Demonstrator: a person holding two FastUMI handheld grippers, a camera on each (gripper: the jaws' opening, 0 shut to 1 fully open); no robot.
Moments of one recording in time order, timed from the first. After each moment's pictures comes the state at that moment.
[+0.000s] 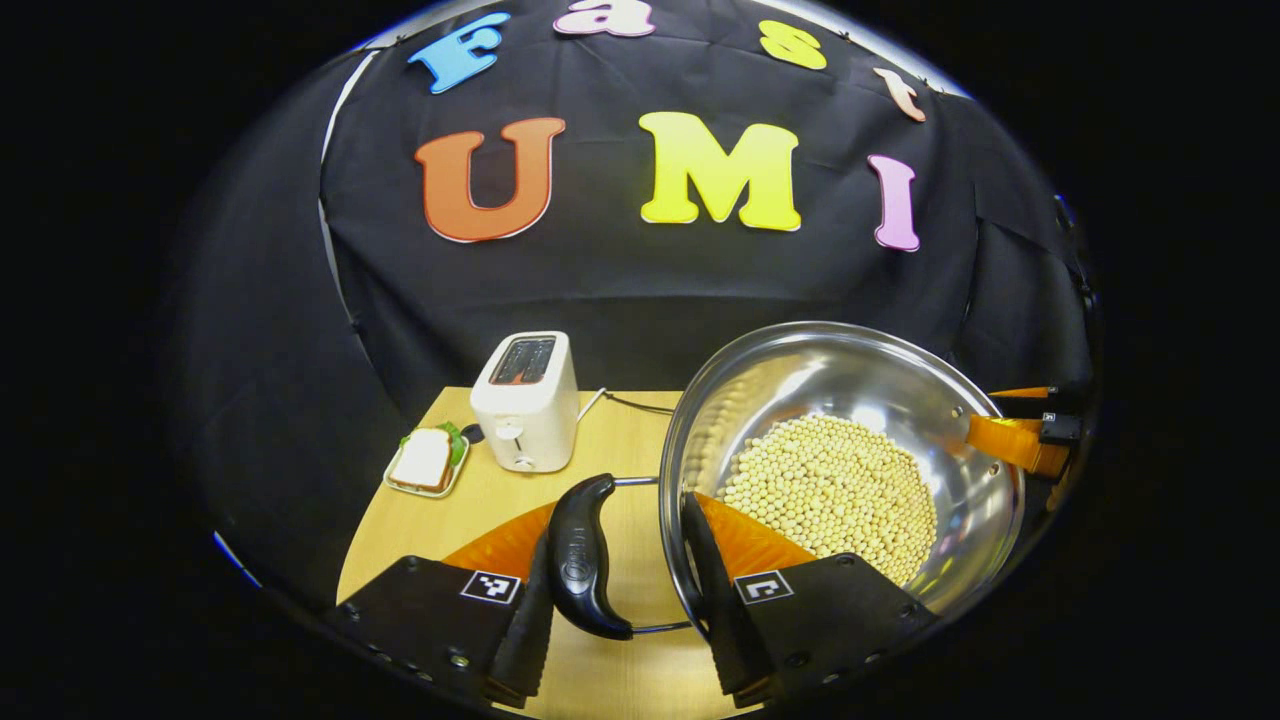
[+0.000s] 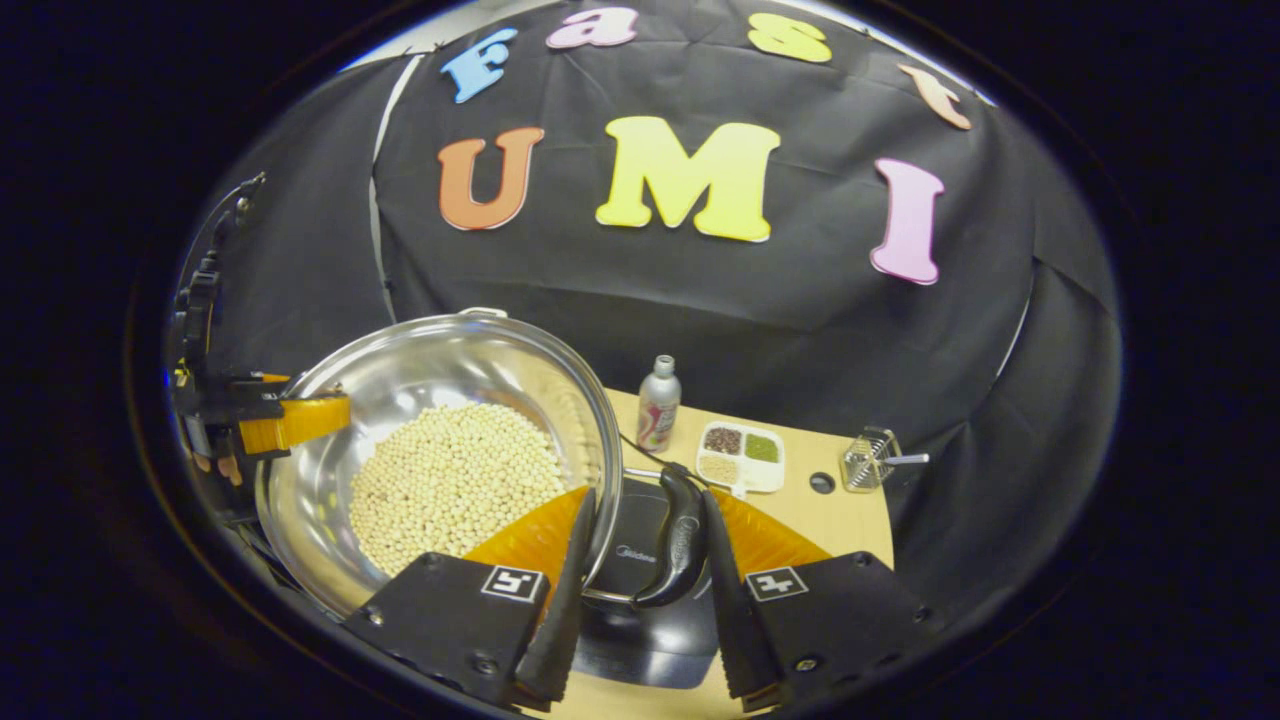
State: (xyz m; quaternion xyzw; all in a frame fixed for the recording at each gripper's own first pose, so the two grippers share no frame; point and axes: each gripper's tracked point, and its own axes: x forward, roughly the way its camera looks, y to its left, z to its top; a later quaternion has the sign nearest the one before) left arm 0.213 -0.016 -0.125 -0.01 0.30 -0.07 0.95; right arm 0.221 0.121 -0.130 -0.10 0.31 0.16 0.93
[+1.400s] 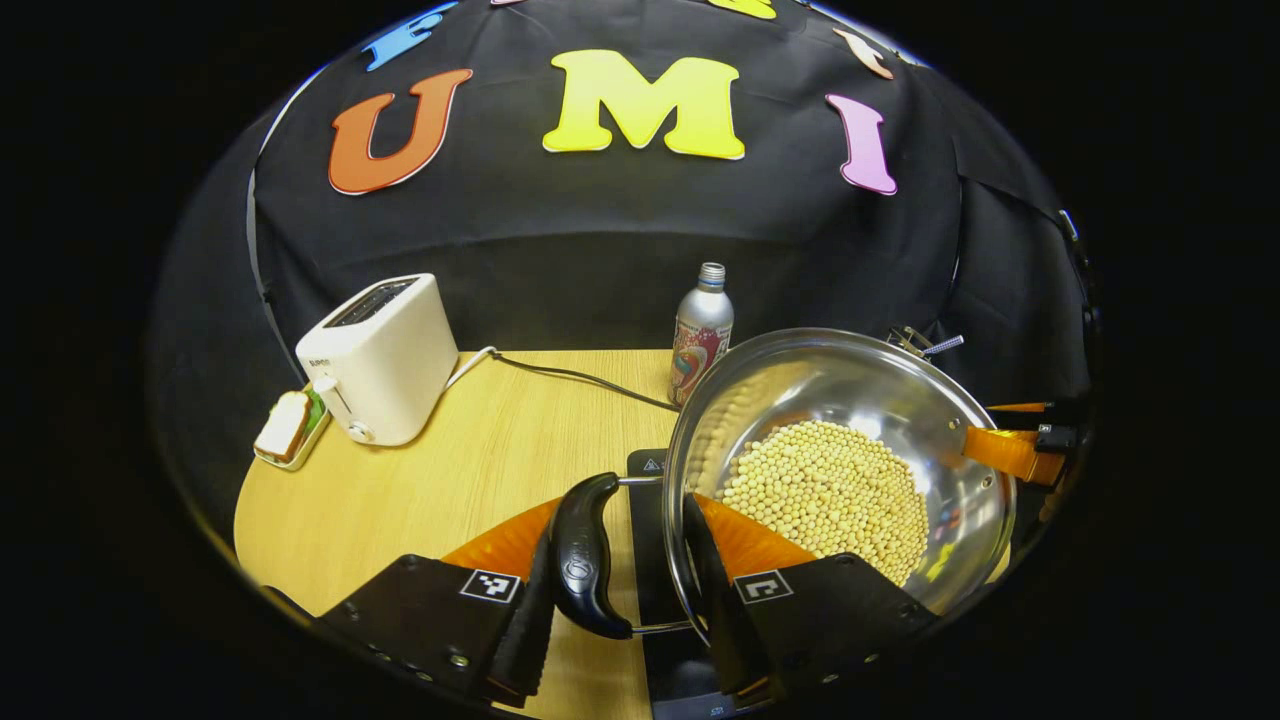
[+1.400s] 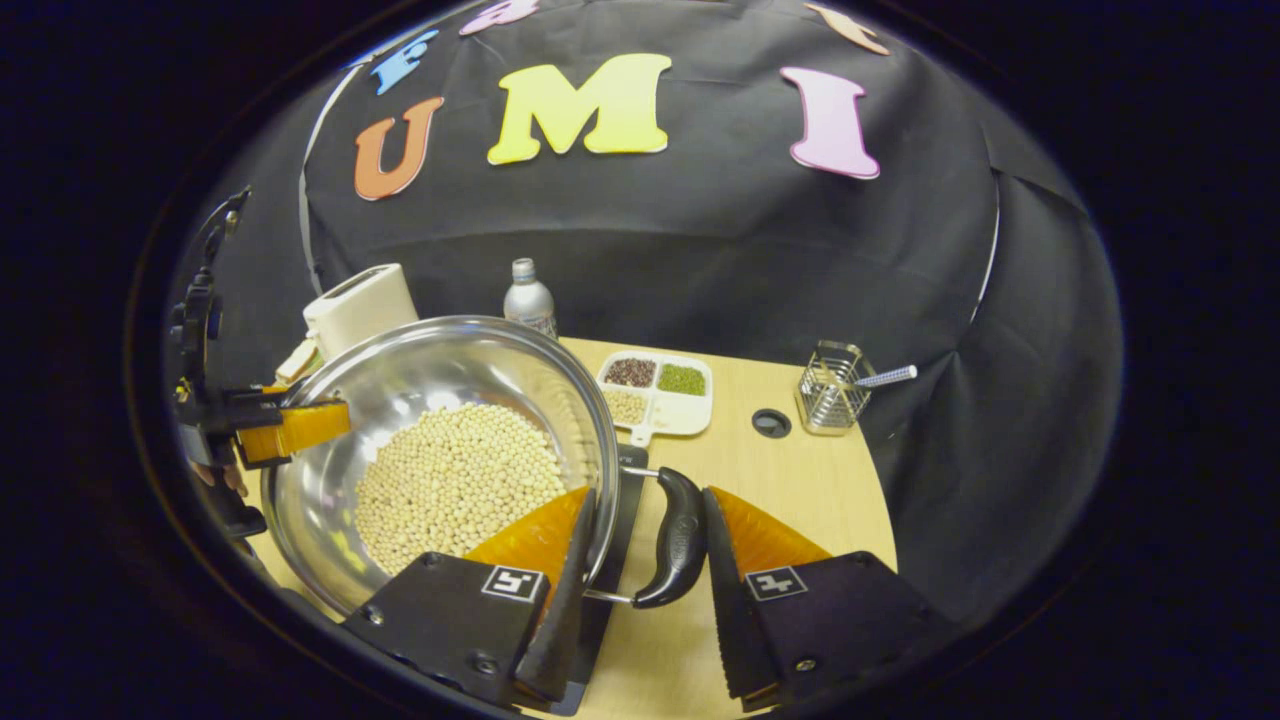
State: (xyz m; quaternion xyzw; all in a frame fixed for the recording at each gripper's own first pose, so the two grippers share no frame) left arm 0.268 -0.164 -0.278 -0.03 0.33 -0.11 0.94; right arm 0.290 -0.005 -0.292 -0.07 0.35 0.11 0.93
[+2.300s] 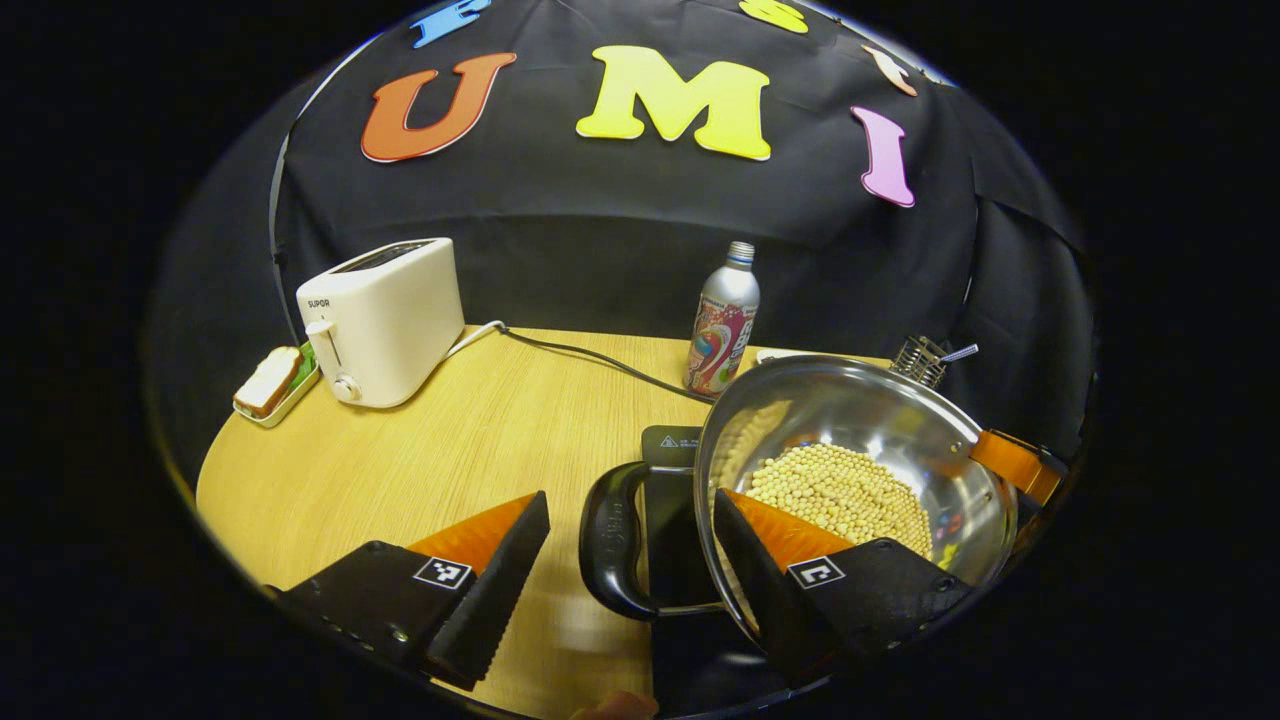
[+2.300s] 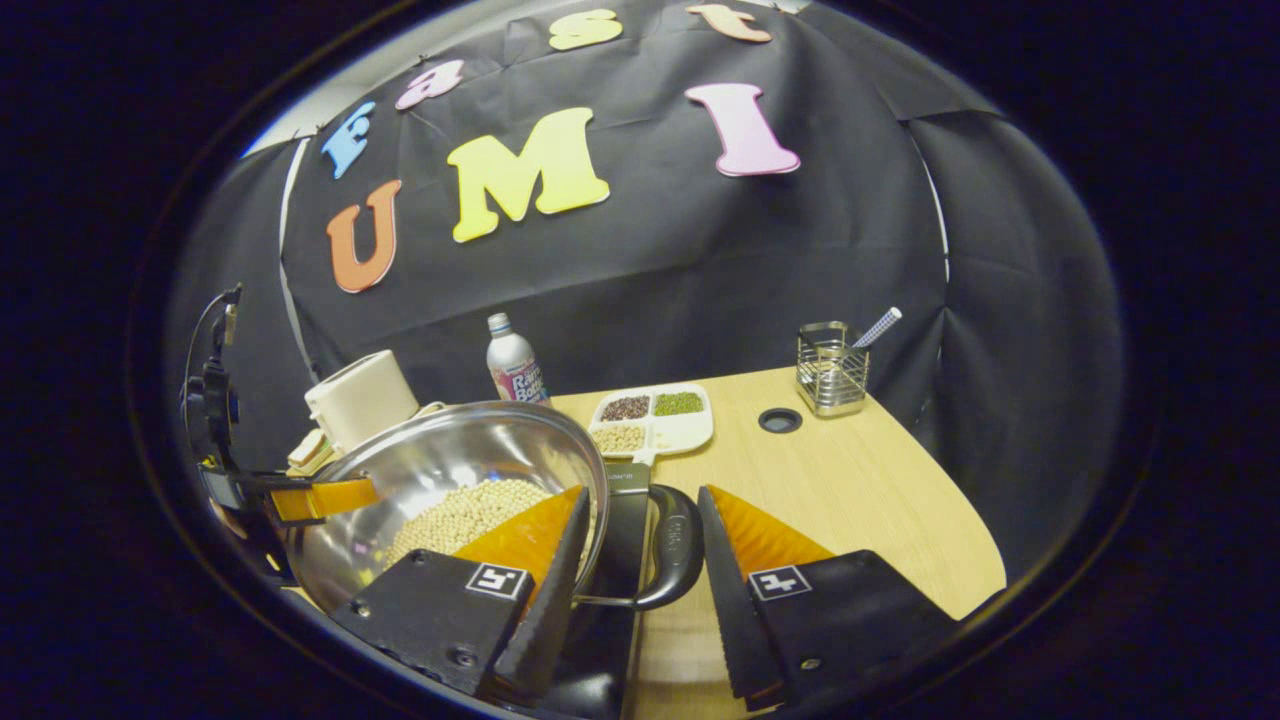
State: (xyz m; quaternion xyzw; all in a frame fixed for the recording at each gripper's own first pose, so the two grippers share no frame) left arm 0.264 -0.157 -0.300 -0.07 0.28 -0.09 0.95; right arm 0.291 -0.006 -0.317 0.07 0.23 0.10 0.97
